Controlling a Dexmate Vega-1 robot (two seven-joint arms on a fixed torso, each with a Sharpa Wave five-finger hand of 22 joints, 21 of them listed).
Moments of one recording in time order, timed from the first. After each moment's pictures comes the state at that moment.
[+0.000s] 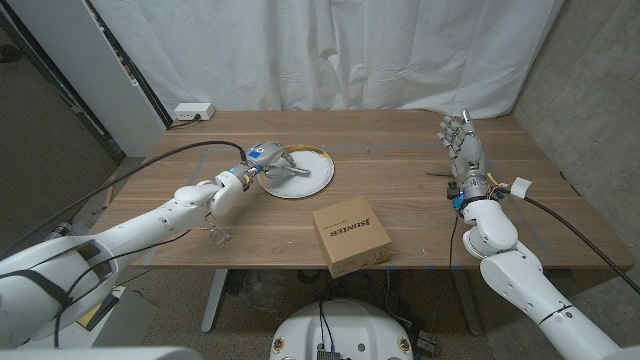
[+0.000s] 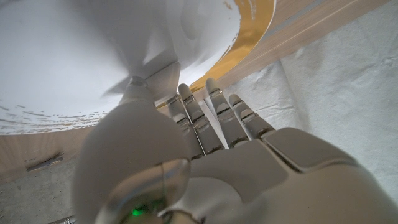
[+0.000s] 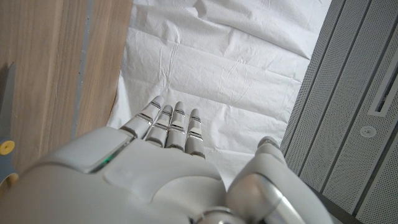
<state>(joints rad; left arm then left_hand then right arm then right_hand) 0.49 0.75 0.89 -1.16 0.75 -0.19 0.45 1.02 0.00 0.05 0.04 0.23 0.89 -0.13 0.19 0.18 0.76 -0.21 0.17 0.20 0.62 -0.06 0.18 0.18 0.25 -0.04 0.20 0.18 -1.24 -0.54 -0.19 -1.83 0.49 0.32 -0.34 0.21 0.03 0.21 -0.08 0.19 0.32 0.05 0.20 0.19 0.32 0.07 0.21 0.18 0.19 0.03 0.18 0.18 0.24 -0.02 0.20 0.18</state>
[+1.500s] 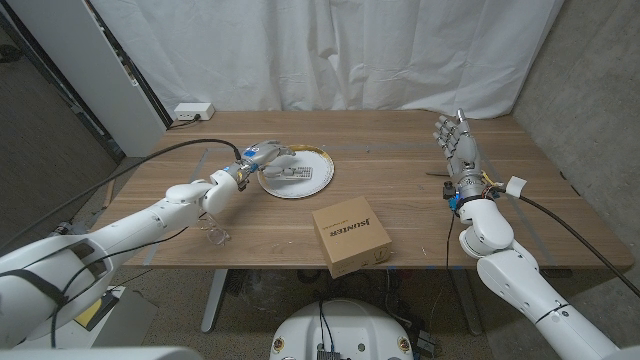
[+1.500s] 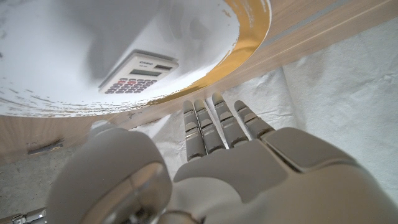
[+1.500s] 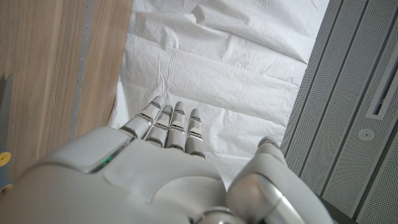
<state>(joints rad) 0.50 0.76 0.86 -1.15 0.68 -0.28 0.41 0.61 -0.09 -0.17 0.17 0.35 0.46 -0.04 0.18 0.19 0.42 -0.09 0.17 0.20 0.39 -0.02 0.19 0.19 0.13 0.05 0.20 0.18 -1.23 -0.54 -0.21 -1.83 0.49 0.32 -0.34 0.21 0.04 0.21 -0.08 0.19 0.32 0.04 0.20 0.19 0.32 0.07 0.21 0.18 0.19 0.03 0.18 0.18 0.24 -0.02 0.20 0.18</state>
